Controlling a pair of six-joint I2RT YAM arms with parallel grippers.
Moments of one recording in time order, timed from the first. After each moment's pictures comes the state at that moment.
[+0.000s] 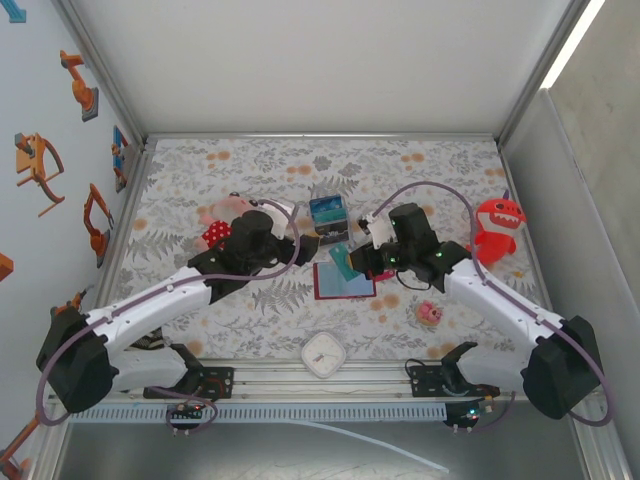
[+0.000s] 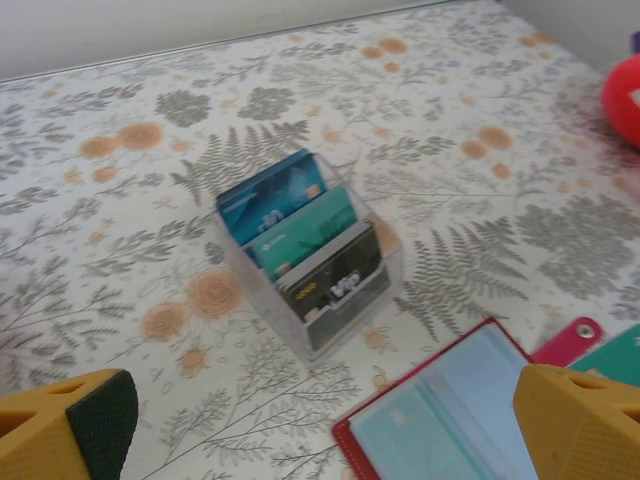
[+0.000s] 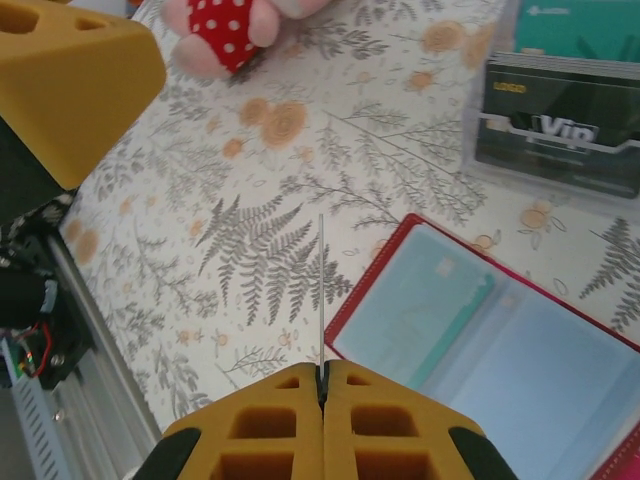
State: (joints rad) left arm -0.82 1.20 0.79 -0.08 -0.11 -0.18; right arm 0.59 1.18 0.82 -0.40 -0.52 0.18
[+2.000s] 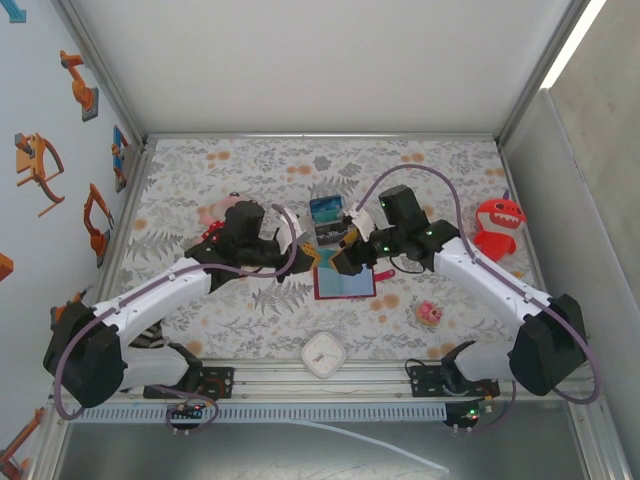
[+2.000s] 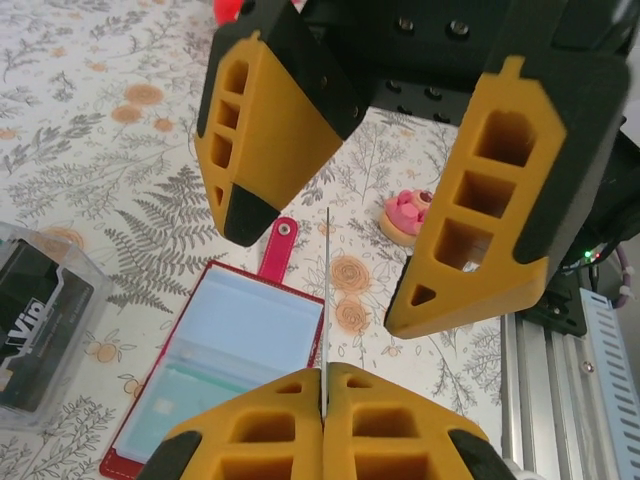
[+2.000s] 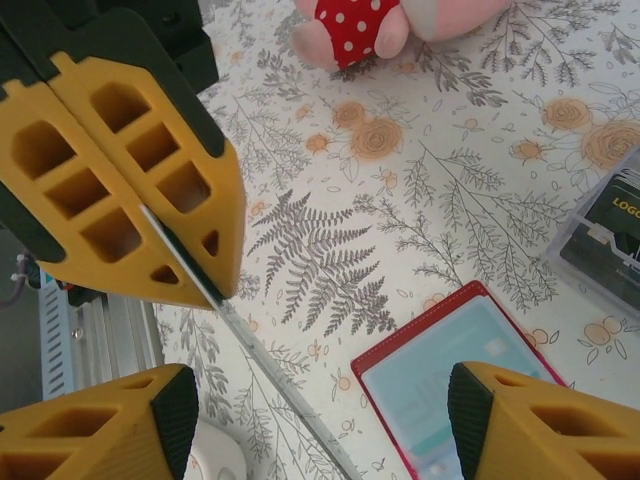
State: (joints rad) left arm -0.70 1.25 0.80 -0.13 0.69 0.14; right arm 0.58 1.31 0.98 -0.49 -0.68 -0.11
